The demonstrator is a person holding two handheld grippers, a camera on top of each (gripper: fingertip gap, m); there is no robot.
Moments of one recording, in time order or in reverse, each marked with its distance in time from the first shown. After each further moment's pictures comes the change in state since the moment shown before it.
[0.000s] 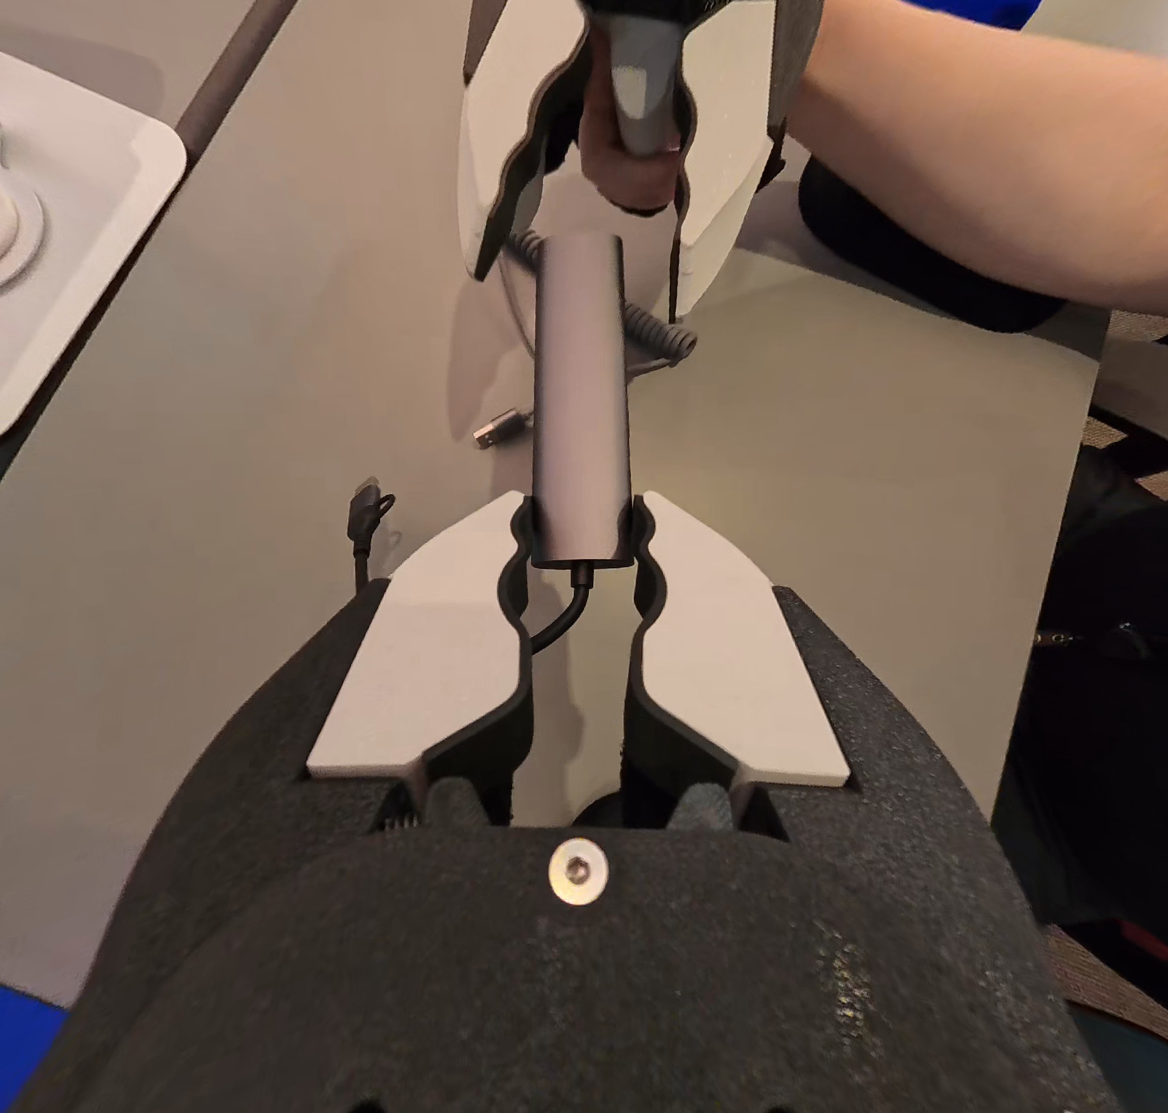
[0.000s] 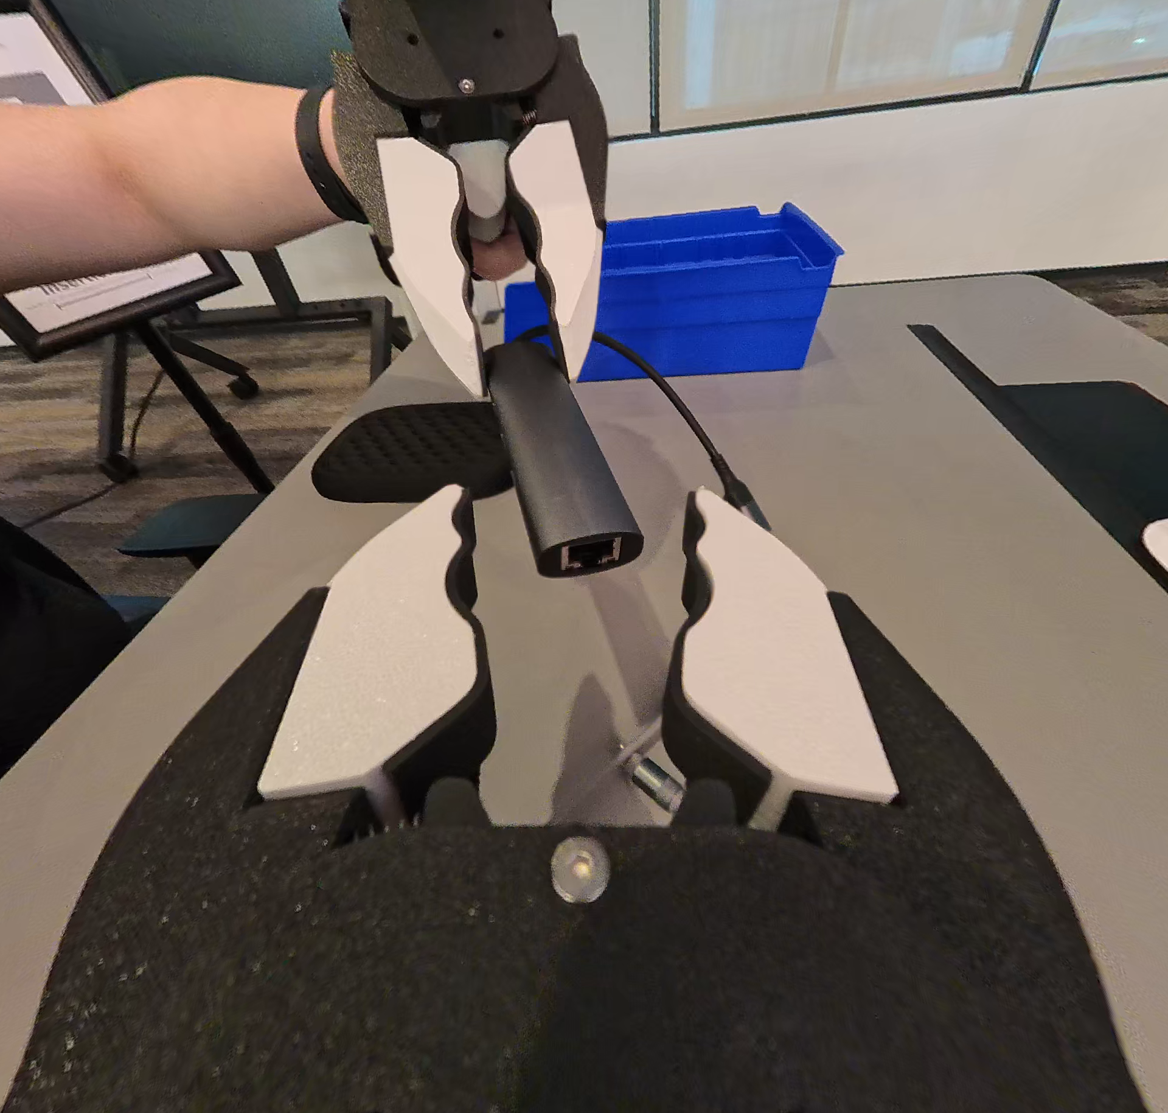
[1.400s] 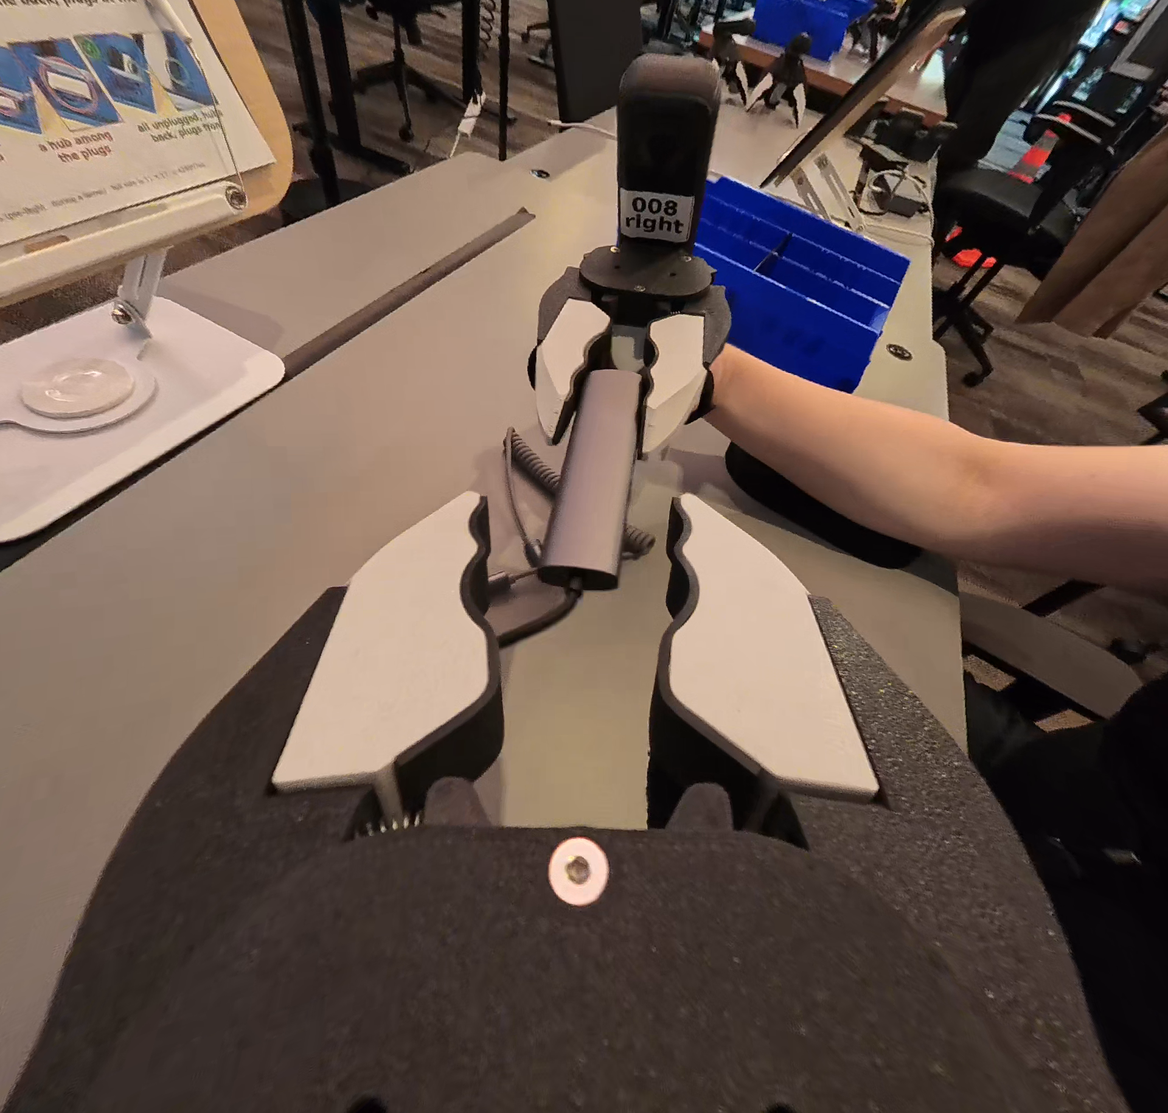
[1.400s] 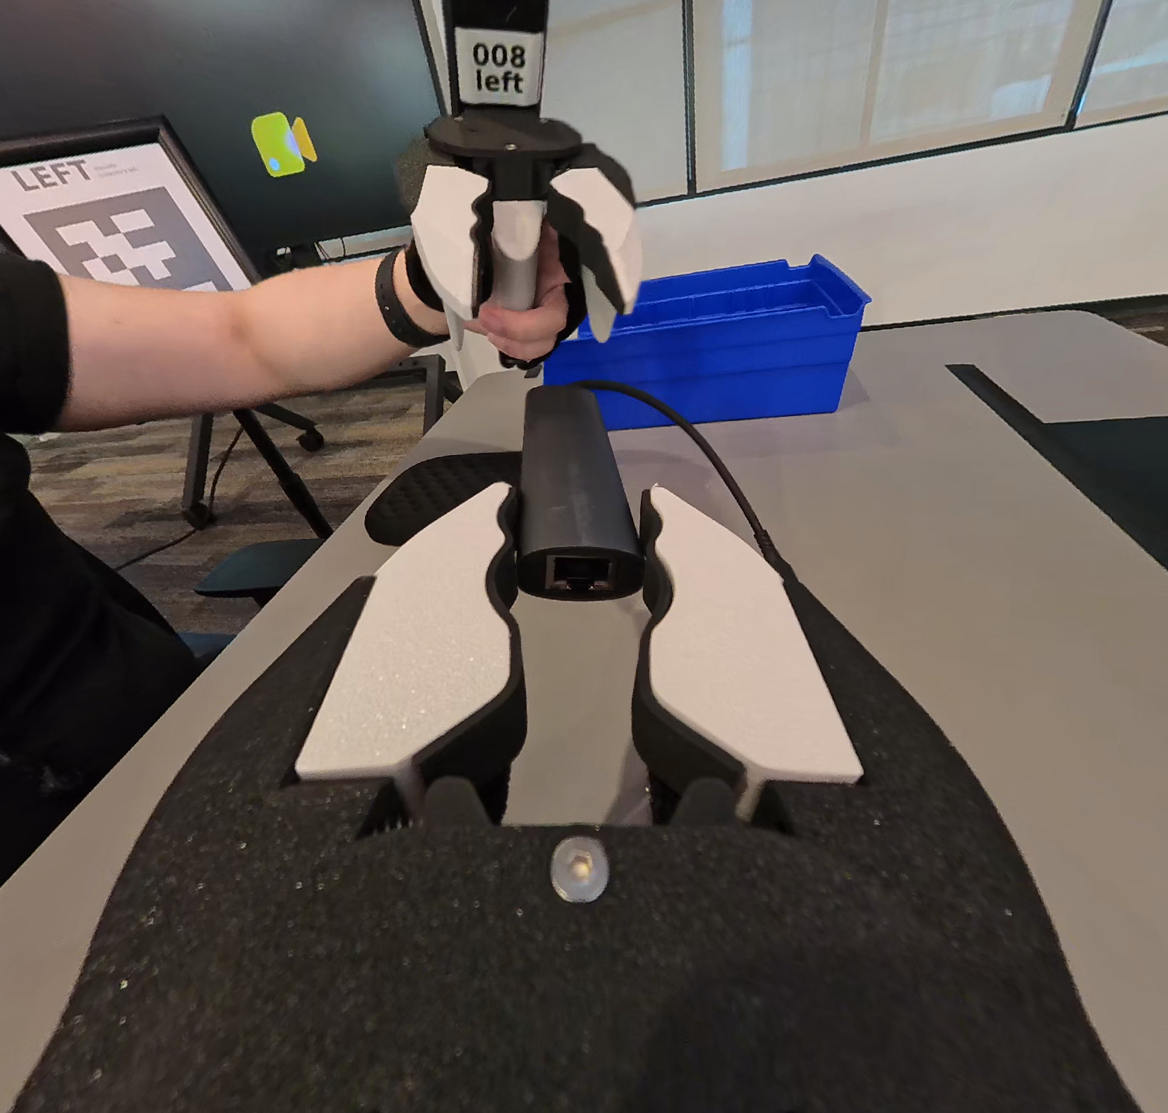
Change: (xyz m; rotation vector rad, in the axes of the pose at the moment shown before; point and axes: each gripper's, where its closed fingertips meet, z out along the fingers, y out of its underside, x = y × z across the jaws) left arm -0.006 -0.039 -0.037 0.485 0.037 -0.148; right arm -0.004 -0.018 -0.004 0.085 -0.072 0.053
